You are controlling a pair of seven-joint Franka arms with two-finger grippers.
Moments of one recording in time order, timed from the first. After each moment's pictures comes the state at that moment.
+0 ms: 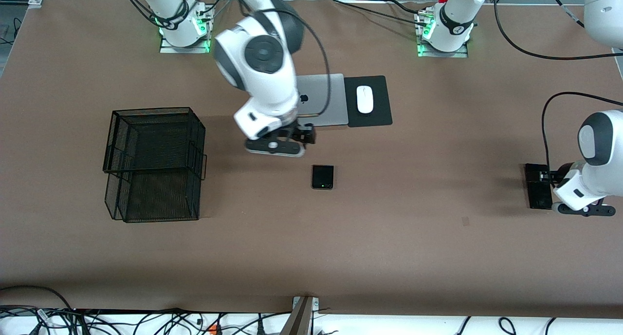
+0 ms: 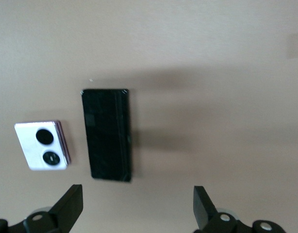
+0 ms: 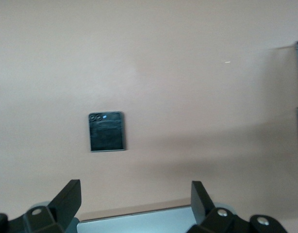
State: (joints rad) left arm 0.25 0.57 -0.03 -1.56 0.21 1.96 0.19; right arm 0.71 0.63 0.02 -1.22 -0.07 1.92 0.84
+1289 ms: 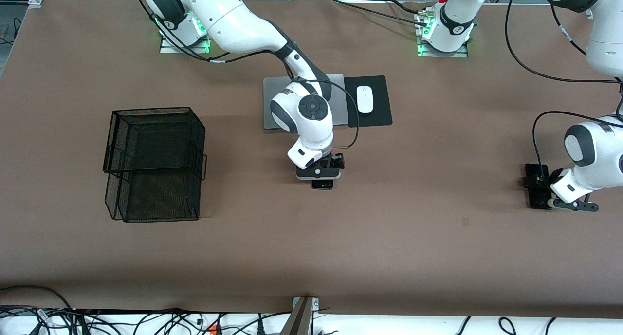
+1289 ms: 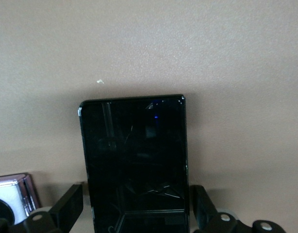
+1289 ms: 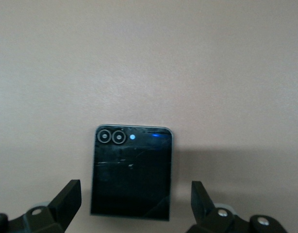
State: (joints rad) left arm 0.44 0.75 -0.06 -1.67 0.16 2.35 0.38; right arm 0.81 1.00 -0.04 -1.16 -0.10 2.34 0.84
